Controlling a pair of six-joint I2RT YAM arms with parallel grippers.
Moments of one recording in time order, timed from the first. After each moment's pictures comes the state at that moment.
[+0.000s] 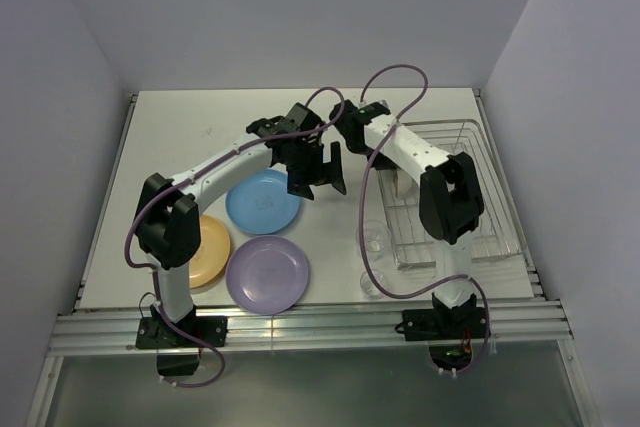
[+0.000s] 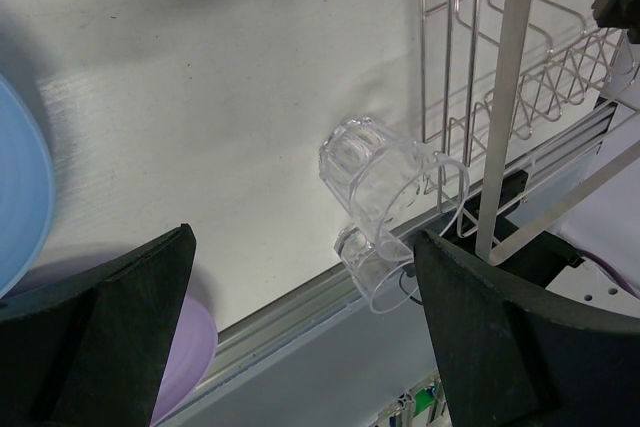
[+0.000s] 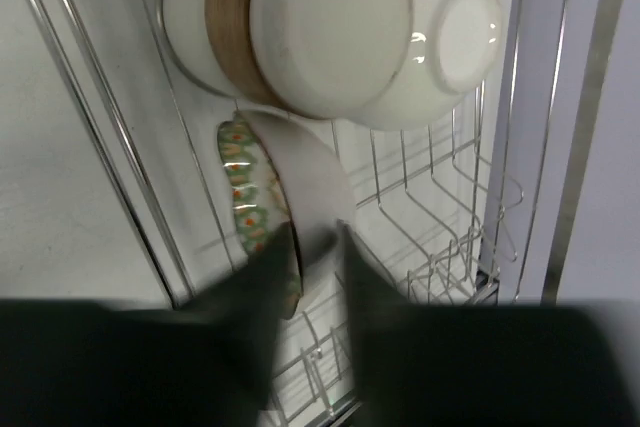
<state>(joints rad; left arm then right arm) -0.69 1.89 1.65 -0.82 0.34 -0.69 0.51 2.00 1.72 -1.20 0.79 0.43</state>
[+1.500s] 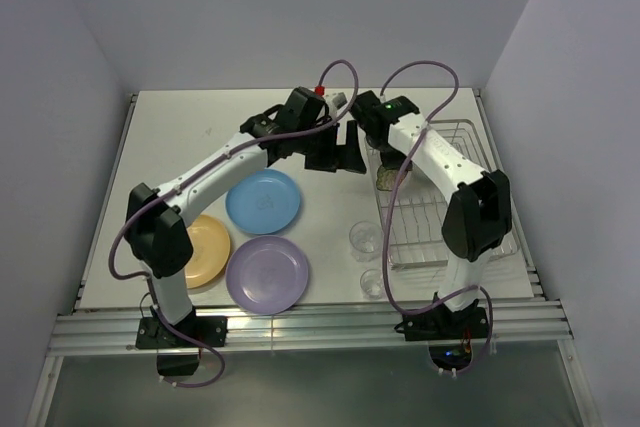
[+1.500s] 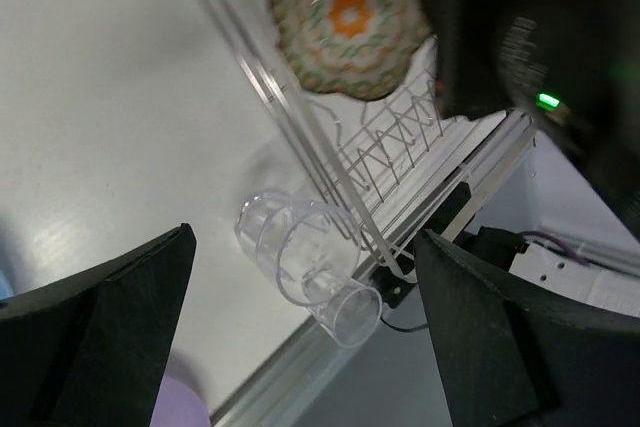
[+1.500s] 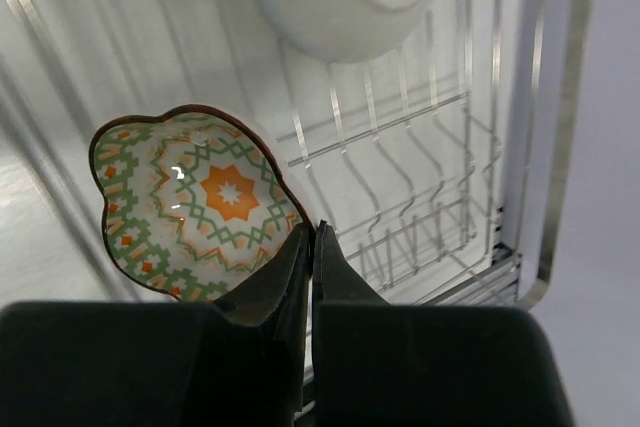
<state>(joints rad) -0.72 1.85 1.74 -0.66 0.37 -0.61 0.47 1.81 1.65 -1.27 0.70 0.44</state>
